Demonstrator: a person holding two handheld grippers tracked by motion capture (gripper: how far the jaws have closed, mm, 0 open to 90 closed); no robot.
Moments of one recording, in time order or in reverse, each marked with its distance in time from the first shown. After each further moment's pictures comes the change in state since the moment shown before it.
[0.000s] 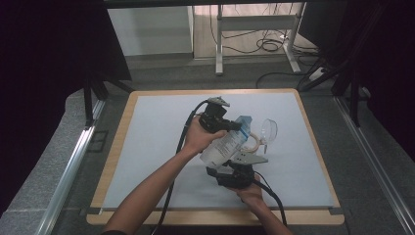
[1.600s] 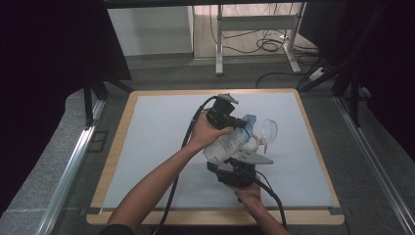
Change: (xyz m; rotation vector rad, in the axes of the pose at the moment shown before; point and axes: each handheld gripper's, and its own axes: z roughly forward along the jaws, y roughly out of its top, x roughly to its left) left arm -0.004 0.018 0.013 0.048 0.007 0.047; right arm 0.006 0.008 -0.007 -0.106 -0.028 0.080
